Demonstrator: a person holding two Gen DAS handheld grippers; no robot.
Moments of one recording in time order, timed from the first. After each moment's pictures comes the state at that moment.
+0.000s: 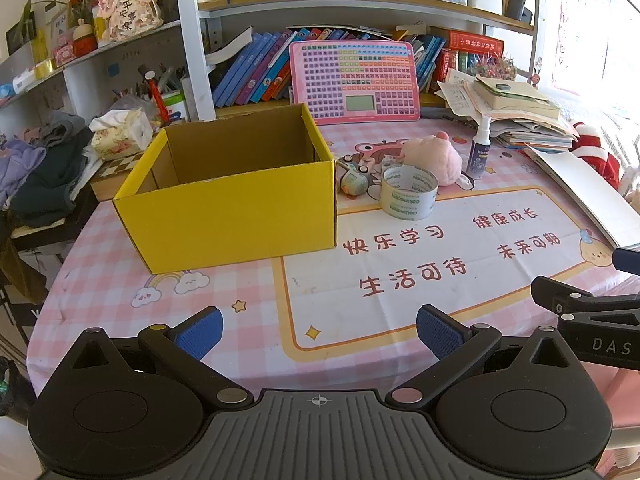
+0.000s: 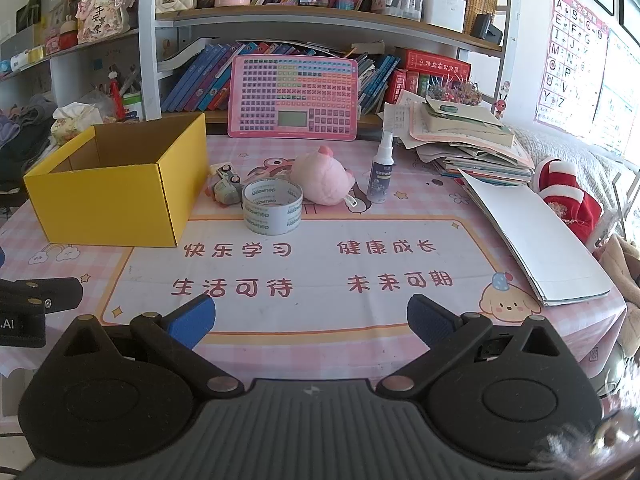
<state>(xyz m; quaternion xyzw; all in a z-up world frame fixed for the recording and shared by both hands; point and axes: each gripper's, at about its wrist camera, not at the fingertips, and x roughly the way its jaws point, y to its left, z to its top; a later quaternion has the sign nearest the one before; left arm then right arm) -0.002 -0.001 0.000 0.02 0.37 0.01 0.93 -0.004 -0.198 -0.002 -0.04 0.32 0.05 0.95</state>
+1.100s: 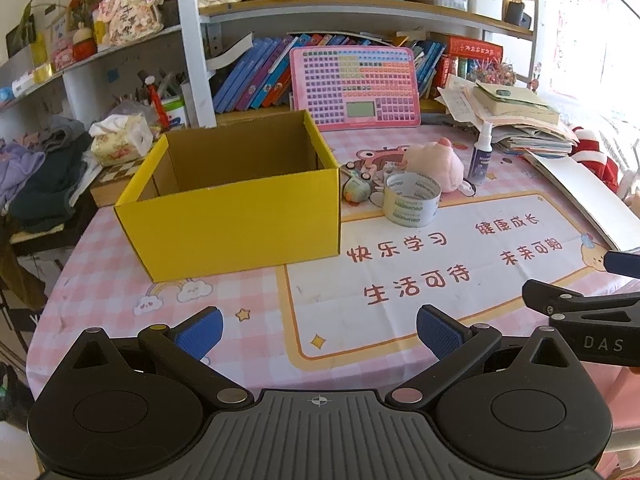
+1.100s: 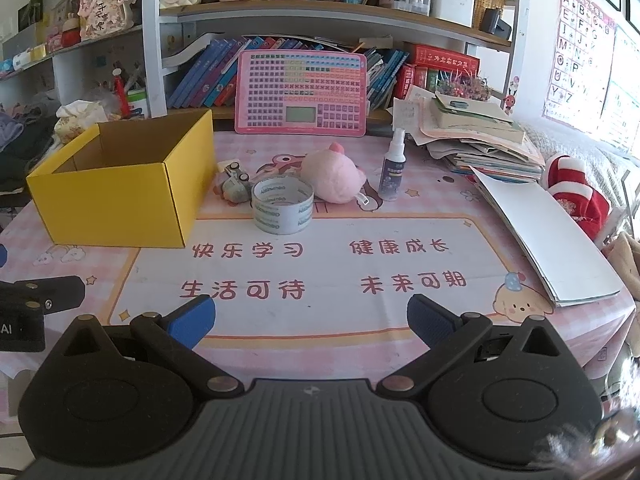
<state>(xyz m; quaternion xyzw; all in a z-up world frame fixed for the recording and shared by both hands) 0.001 0.005 0.002 0.02 0.35 0.00 0.94 0.008 -0.189 -0.003 -0.04 0.32 0.06 0.94</state>
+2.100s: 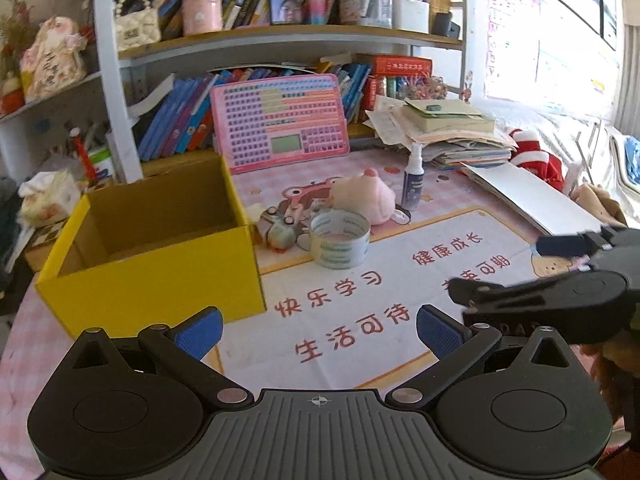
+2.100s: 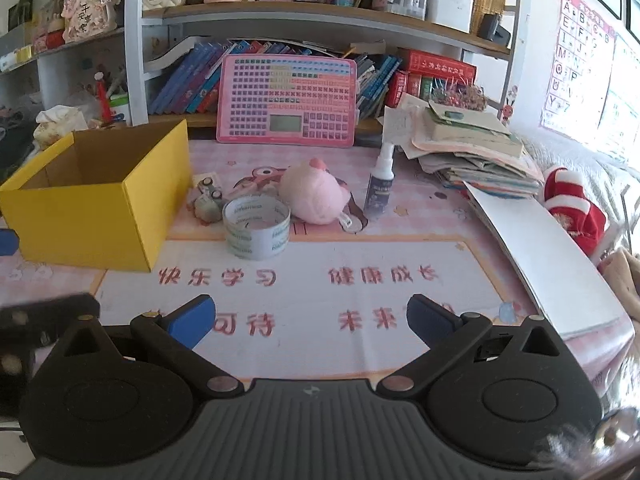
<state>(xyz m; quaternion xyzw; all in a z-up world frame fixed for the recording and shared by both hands) 0.041 -0.034 0.003 0.05 0.32 -0.11 0.94 0.057 -0.204 -0.004 -0.04 0.32 0.05 0.95</state>
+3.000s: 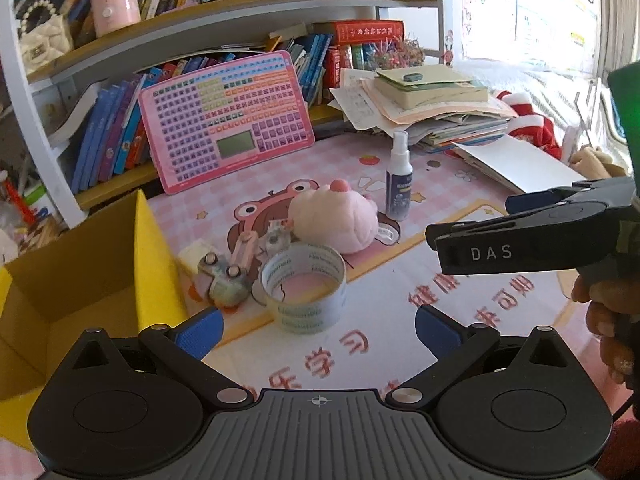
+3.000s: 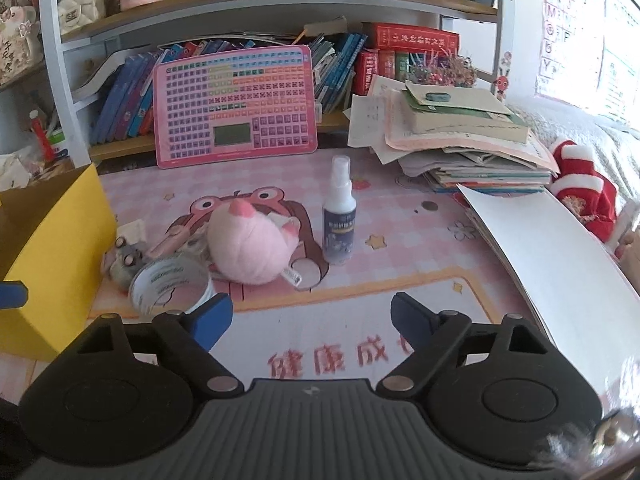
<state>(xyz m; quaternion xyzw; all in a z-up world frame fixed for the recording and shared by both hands) 0.175 -0.094 -0.016 0.11 0.35 -0.13 0.92 0.203 -0.267 -0.017 0.01 0.34 0.04 0.94</state>
